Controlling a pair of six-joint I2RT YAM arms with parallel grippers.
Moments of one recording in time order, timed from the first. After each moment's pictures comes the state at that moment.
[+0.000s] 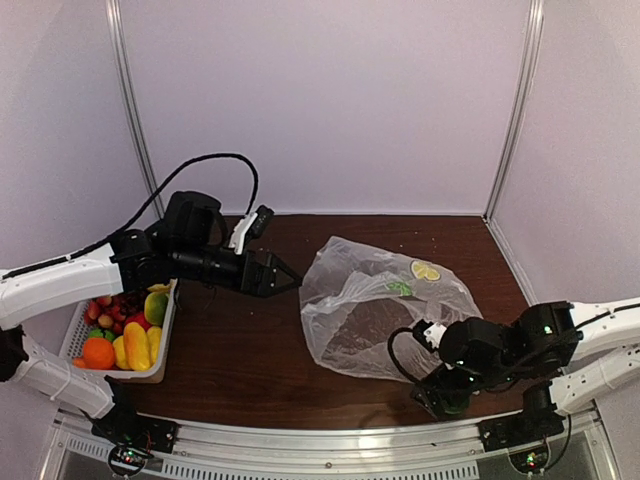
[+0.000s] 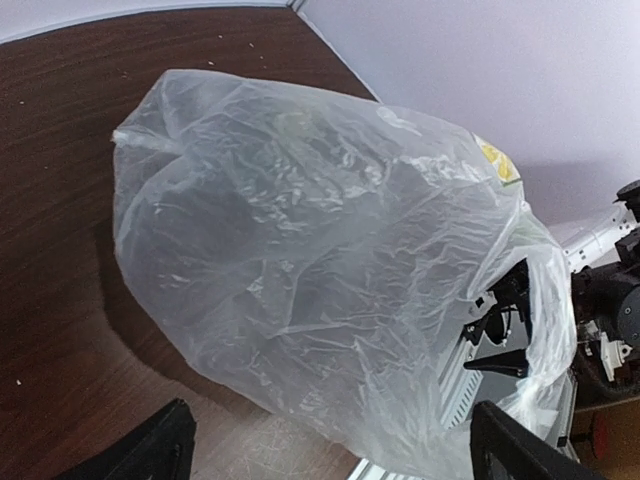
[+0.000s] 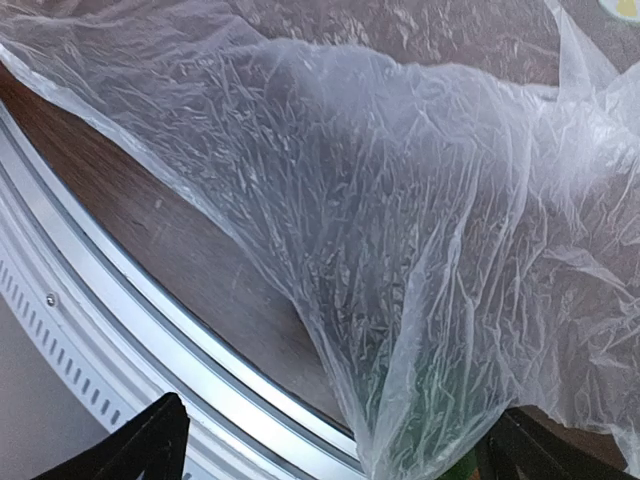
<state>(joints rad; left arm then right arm) -0.82 1.25 1.03 -0.34 0.34 -0.49 1.36 1.00 0.70 -0.85 0.24 0.70</state>
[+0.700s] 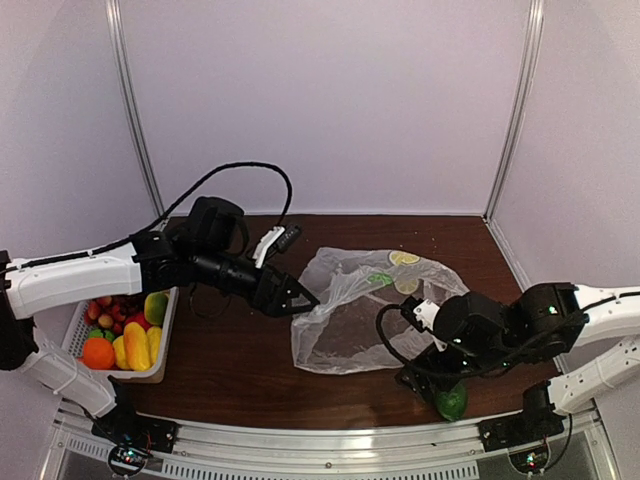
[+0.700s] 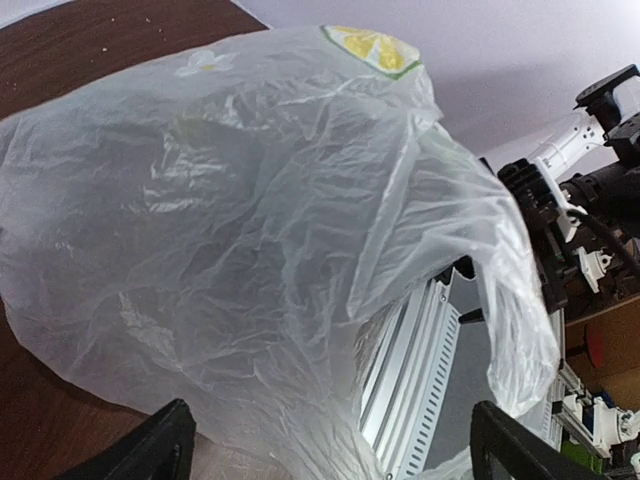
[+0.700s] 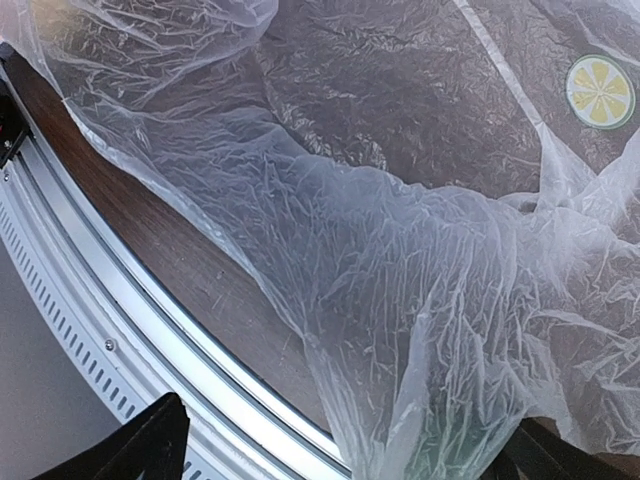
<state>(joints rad) -0.88 1.38 1.06 -0.30 0.53 -0.34 1.36 1.07 0.90 -0.86 0.30 0.63</state>
